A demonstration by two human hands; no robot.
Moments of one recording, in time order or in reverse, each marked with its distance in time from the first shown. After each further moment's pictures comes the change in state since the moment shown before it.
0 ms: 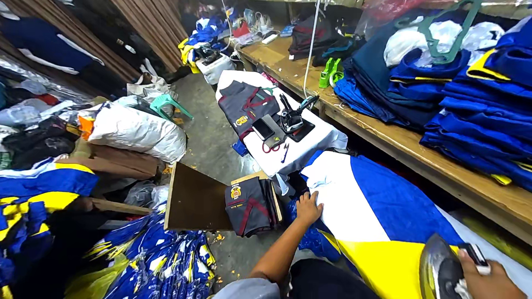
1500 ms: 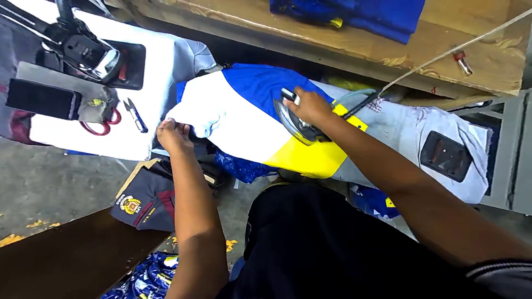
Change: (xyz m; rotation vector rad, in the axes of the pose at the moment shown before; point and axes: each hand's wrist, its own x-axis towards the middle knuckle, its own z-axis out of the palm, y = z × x) left_hand 0.095 -0.011 -0.056 -1.280 0.386 -0.104; right_hand 0.033 -0.103 0.031 -0.213 -0.201 -0.295
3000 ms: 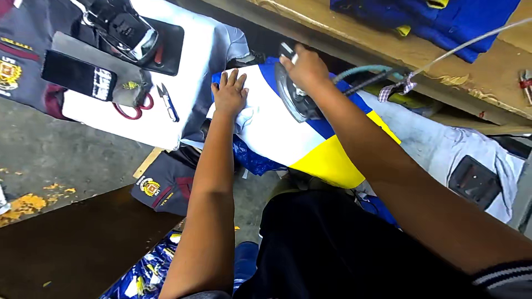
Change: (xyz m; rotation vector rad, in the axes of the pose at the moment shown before) left_hand 0.066 0.003 0.078 1.486 -0.750 0.638; right_hand 0.105 -0.129 -0.012 0.088 0.102 0.036
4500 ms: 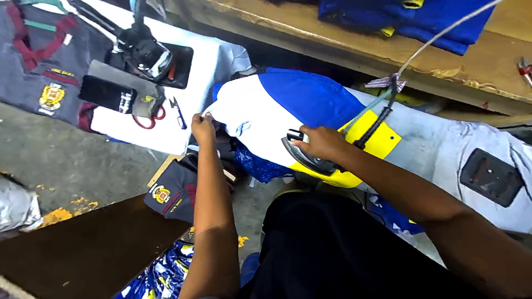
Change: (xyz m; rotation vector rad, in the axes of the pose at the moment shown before) left_hand -0.087 -0.032 0.002 -1.013 0.484 -0.595; right_hand -0.148 0.073 0.019 -0.200 -0.364 -0.253
